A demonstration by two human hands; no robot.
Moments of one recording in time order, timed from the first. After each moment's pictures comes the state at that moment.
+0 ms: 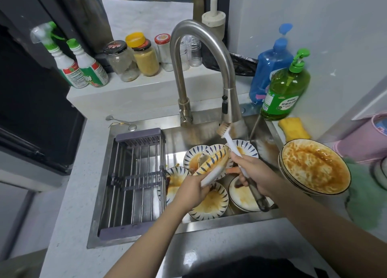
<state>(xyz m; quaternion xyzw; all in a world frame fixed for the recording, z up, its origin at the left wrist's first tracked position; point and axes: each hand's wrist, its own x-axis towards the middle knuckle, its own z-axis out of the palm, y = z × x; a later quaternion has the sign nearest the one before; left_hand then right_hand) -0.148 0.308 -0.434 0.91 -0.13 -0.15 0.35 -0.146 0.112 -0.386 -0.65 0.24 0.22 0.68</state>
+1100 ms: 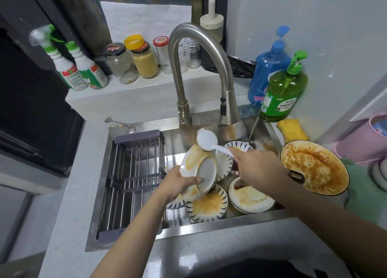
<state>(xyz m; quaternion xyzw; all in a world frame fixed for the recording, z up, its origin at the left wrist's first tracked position) -0.119 0.340 -0.432 0.71 0.07 -0.29 0.64 -0.148 0.110 -0.334 -0.99 -0.06 0.08 -0.02</state>
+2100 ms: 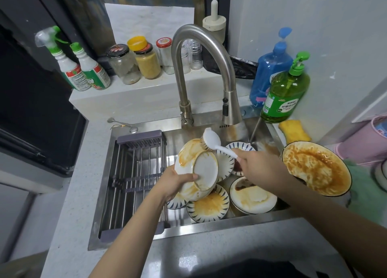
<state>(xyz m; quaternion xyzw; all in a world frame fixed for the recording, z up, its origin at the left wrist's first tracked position) -0.119 0.348 -0.420 0.63 0.11 -0.29 0.71 -0.149 0.107 -0.340 -0.99 -0.04 0.10 0.12</state>
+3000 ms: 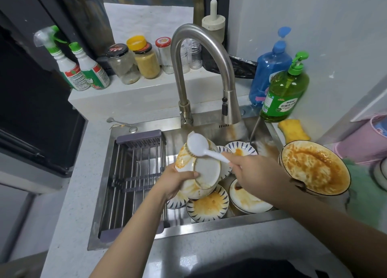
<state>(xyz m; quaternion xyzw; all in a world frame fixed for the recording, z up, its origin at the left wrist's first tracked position) -0.117 0.344 -0.413 0.59 0.13 -0.30 0.73 -0.165 0.117 -0.330 -0.99 -0.09 0.07 0.09</state>
